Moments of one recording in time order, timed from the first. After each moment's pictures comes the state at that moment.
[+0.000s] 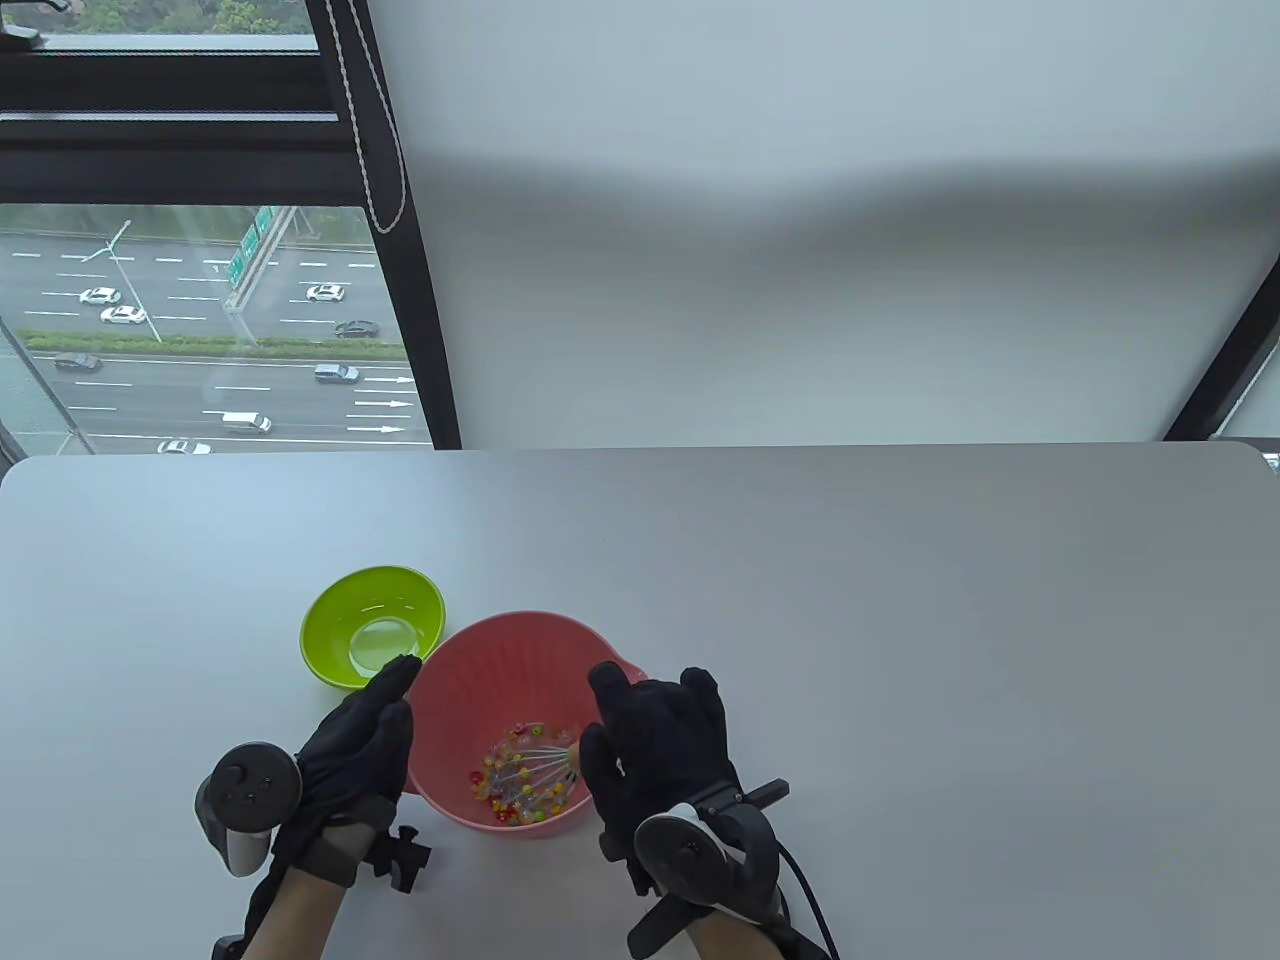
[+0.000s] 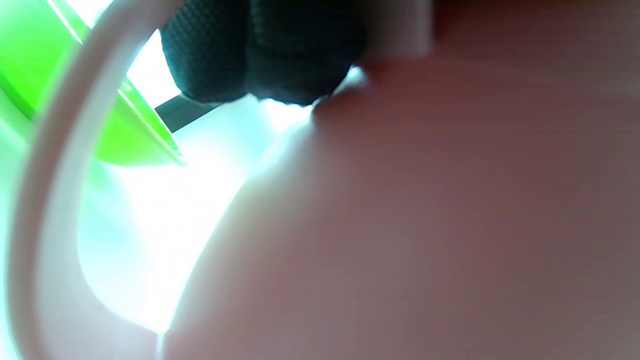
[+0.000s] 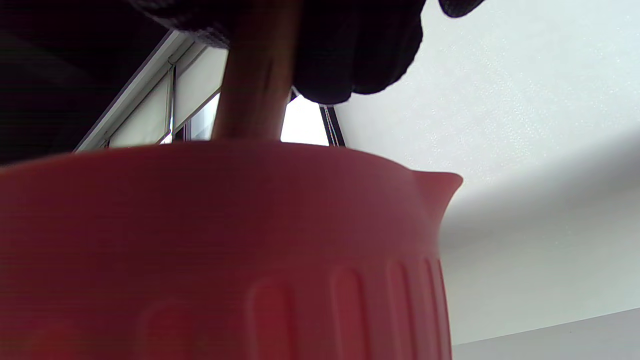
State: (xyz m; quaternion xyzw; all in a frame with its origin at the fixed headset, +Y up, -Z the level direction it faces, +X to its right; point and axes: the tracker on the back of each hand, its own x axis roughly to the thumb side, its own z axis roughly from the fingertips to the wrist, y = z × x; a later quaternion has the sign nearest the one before) left_hand -0.326 -0.742 -0.333 0.16 -0.14 0.47 0.86; right_hand 0.003 -0.675 -0.271 0.18 -0.32 0.90 0.23
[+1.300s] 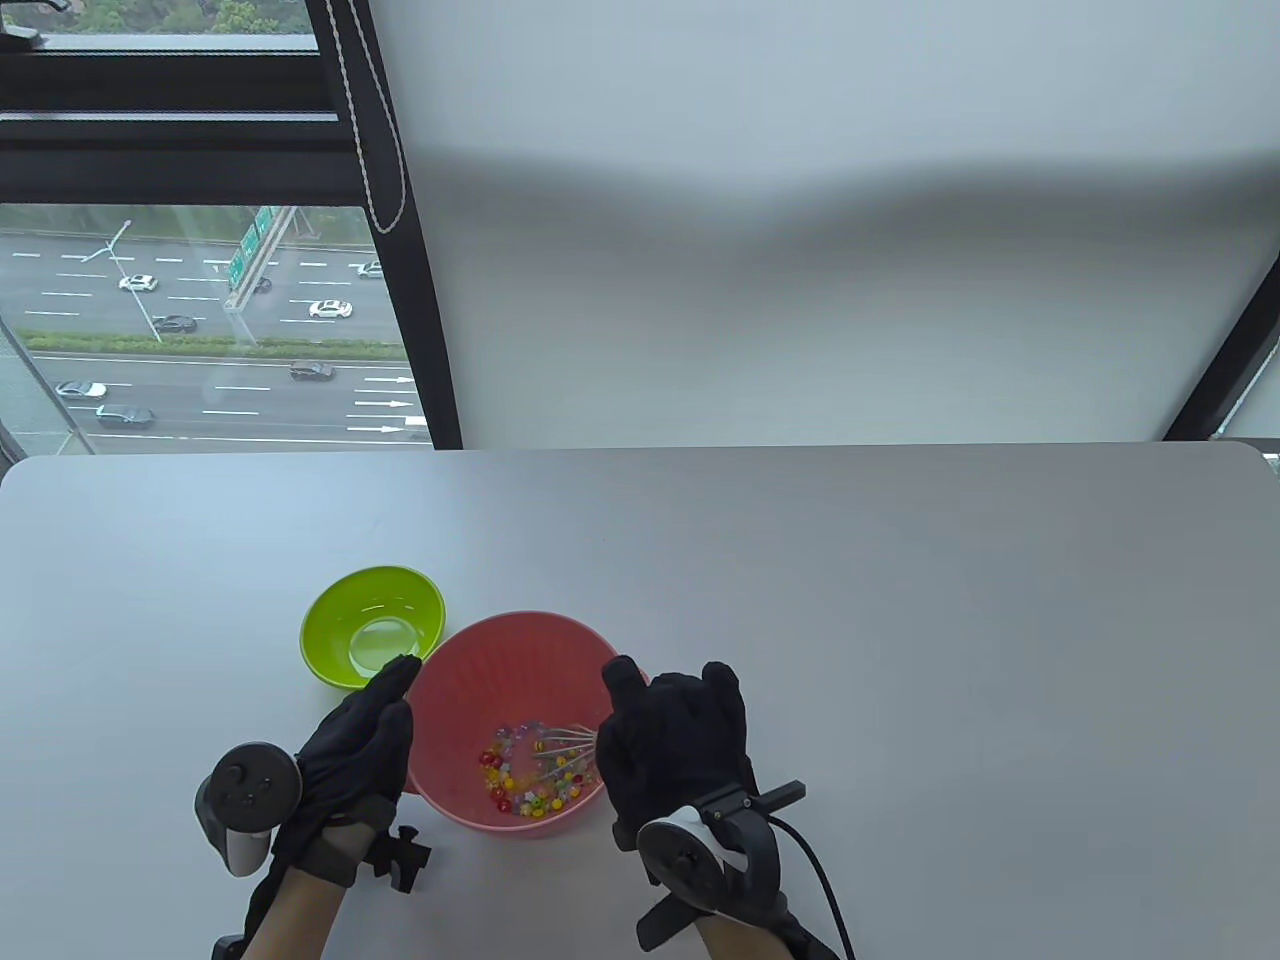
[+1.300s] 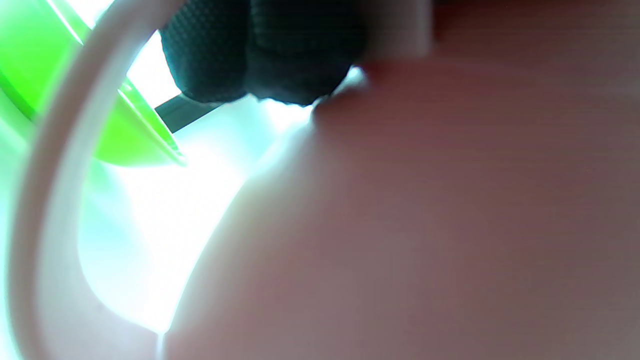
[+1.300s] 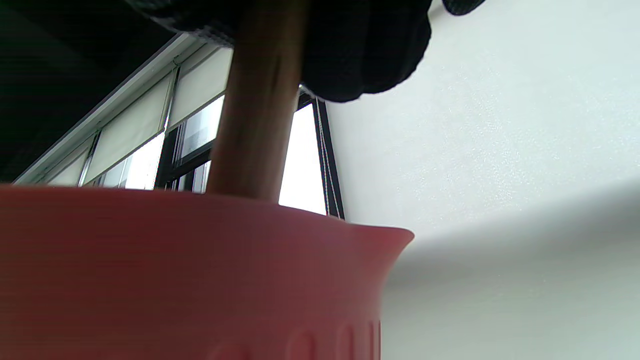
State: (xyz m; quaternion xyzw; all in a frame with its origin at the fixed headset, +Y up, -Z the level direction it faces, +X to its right) left_hand -0.326 -0.742 -0.333 0.16 -0.14 0.47 0.86; right_hand 0.015 -0.667 -0.268 0.15 -0.36 0.90 0.20
